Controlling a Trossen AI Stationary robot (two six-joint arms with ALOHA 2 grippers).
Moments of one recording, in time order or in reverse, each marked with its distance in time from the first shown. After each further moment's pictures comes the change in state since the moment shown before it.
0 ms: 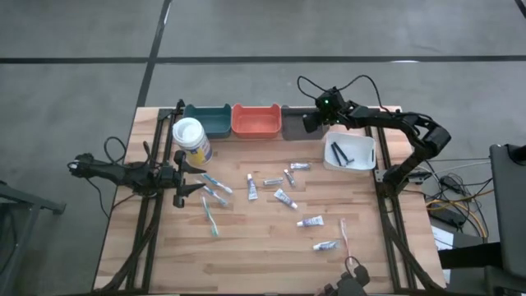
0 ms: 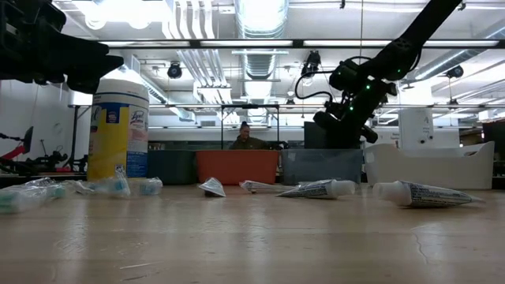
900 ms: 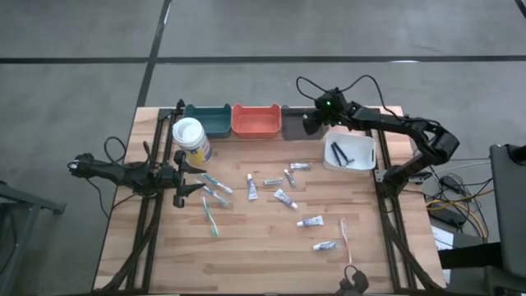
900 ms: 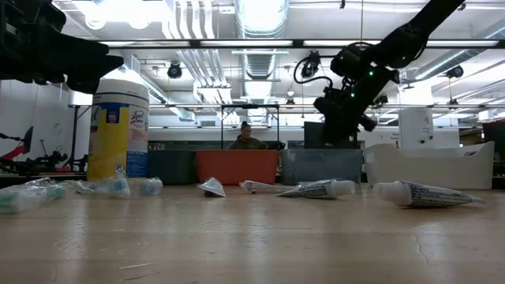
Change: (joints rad) left arm 0.000 0.000 0.000 0.000 0.000 0.000; right arm 0.062 -0.102 0.000 -0.041 0.002 -0.038
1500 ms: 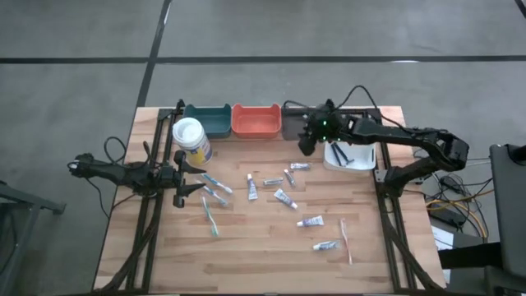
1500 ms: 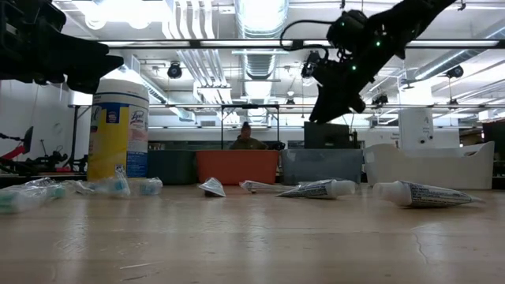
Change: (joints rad) left arm 0.000 0.000 0.000 0.000 0.000 0.000; right arm 0.285 -0.130 0.000 -0.116 0.035 0.005
